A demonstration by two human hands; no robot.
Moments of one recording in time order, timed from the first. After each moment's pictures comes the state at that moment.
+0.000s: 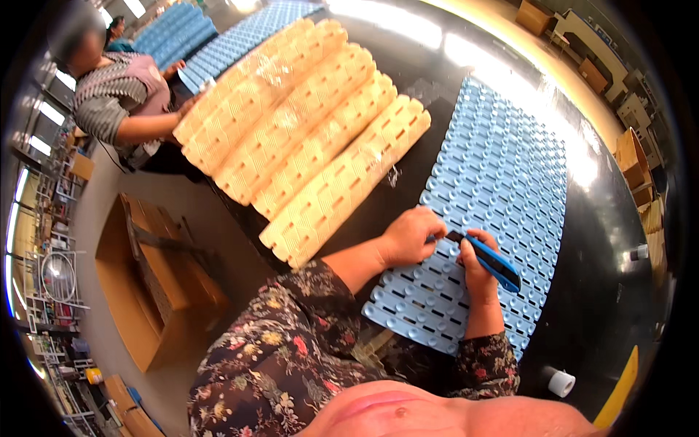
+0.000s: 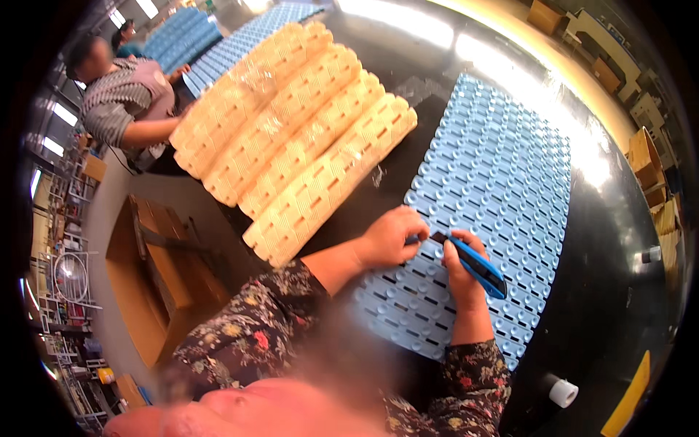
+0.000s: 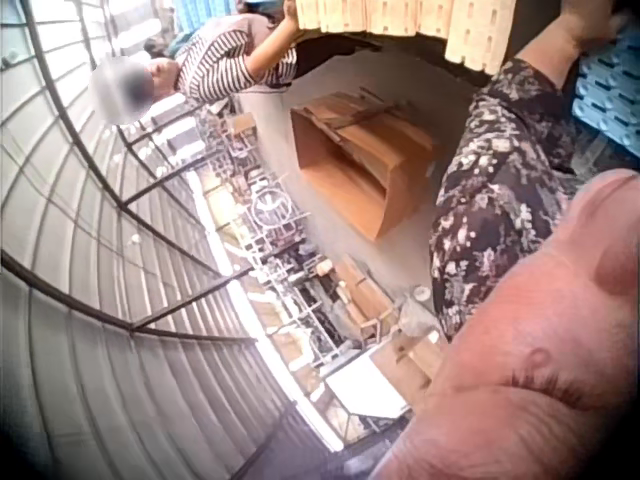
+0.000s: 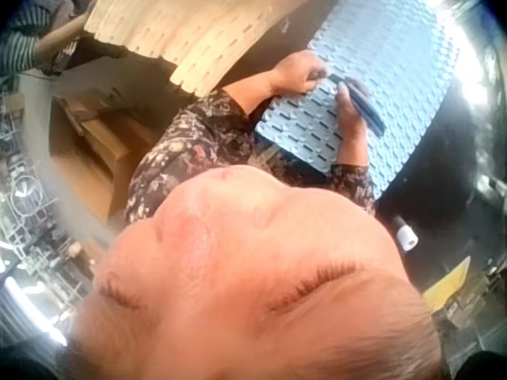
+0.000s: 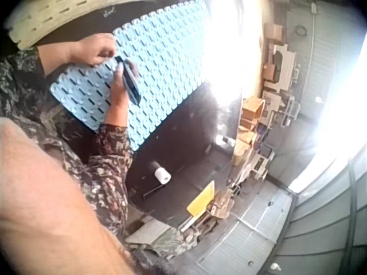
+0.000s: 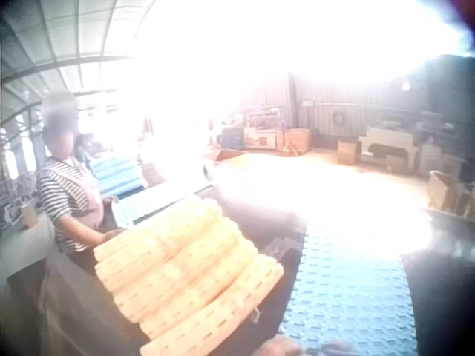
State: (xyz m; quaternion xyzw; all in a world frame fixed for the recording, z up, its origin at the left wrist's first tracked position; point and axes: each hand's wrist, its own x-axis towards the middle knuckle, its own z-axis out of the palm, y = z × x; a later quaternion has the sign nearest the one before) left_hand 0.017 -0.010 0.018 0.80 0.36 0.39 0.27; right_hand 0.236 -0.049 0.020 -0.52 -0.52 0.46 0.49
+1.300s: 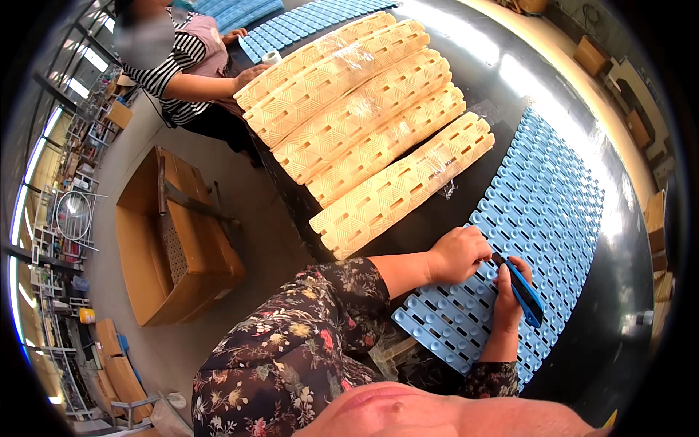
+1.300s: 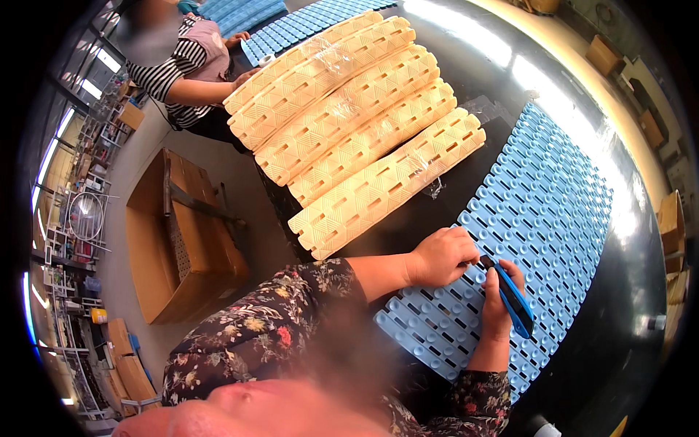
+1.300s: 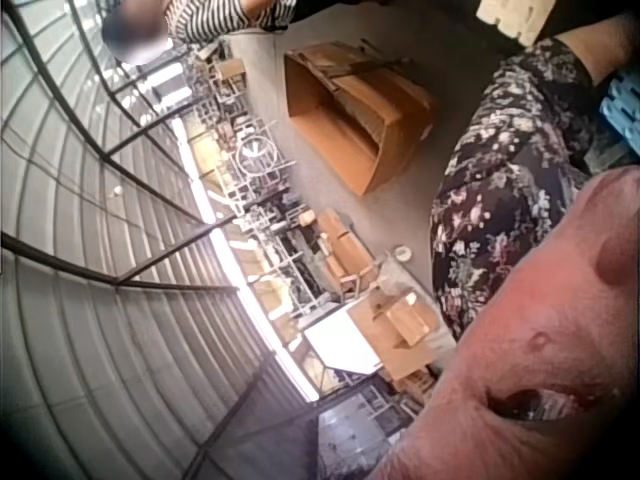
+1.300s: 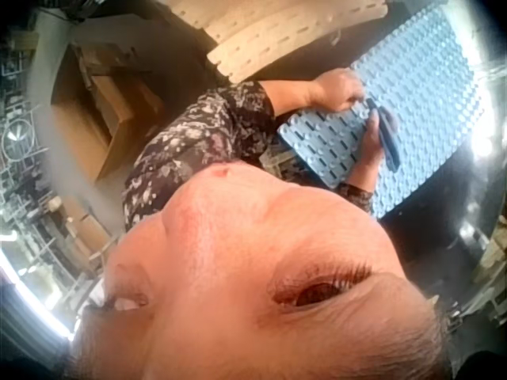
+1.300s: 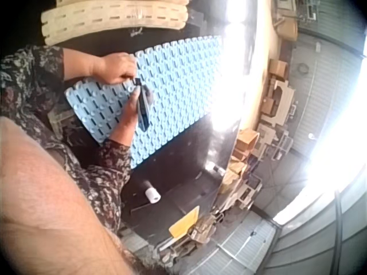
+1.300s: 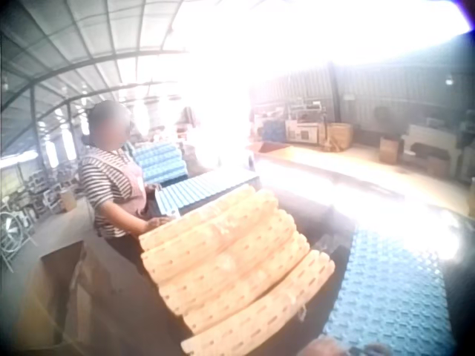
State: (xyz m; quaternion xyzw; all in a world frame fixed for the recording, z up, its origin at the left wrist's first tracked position) left_hand 0.029 -0.020 0.013 0.80 0.42 0.39 0.20; right_hand 0.236 -0.044 0.016 -0.53 -0.55 0.43 0.48
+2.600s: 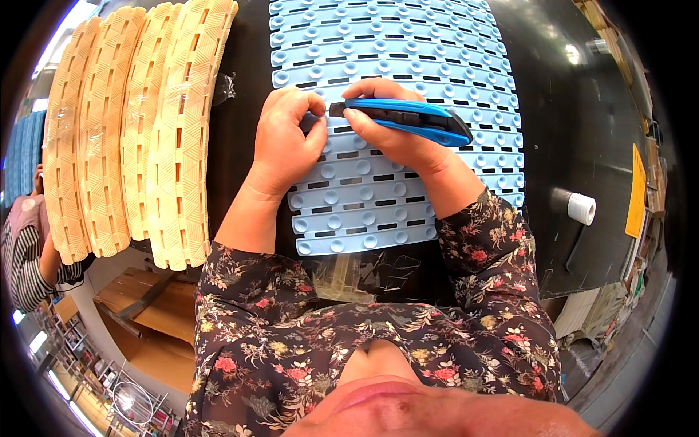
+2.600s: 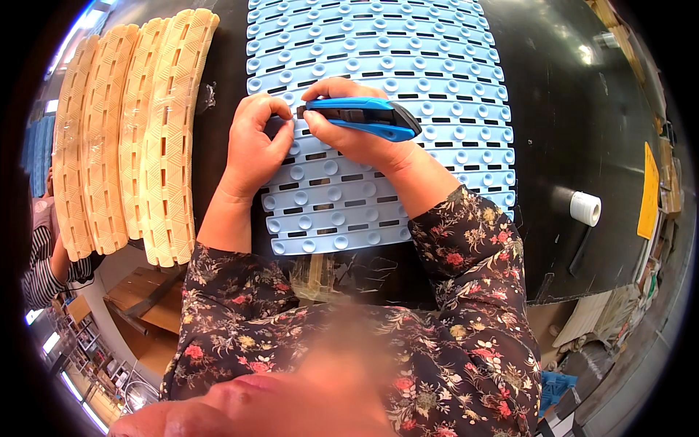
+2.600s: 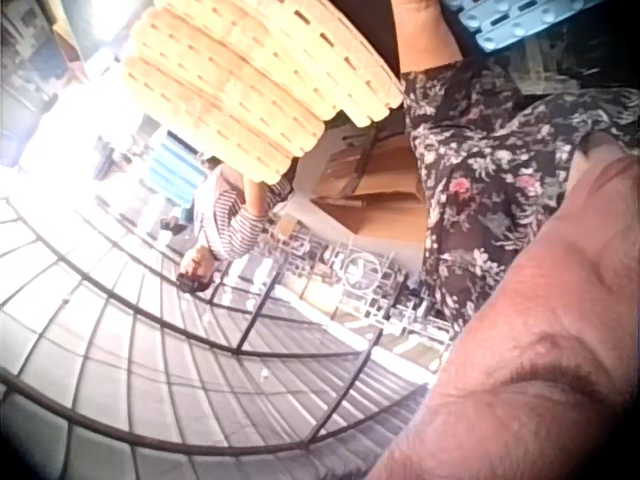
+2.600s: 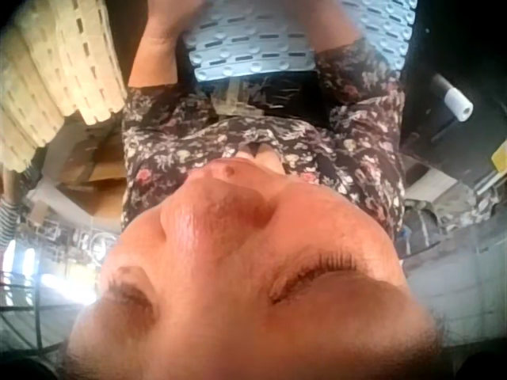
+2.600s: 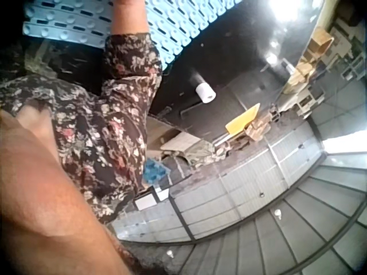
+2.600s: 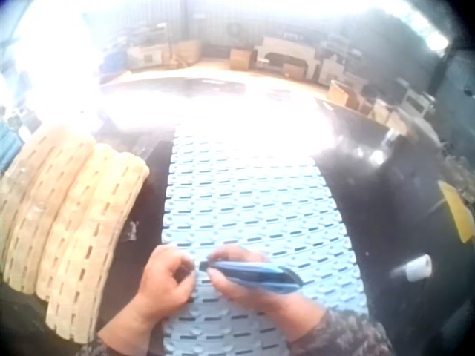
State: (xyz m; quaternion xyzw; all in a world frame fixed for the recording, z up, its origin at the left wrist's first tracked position) left_hand 0.019 -0.013 0.025 0.79 0.42 0.34 0.28; right_hand 0.223 -0.049 0.046 -0.54 -0.62 0.38 0.43
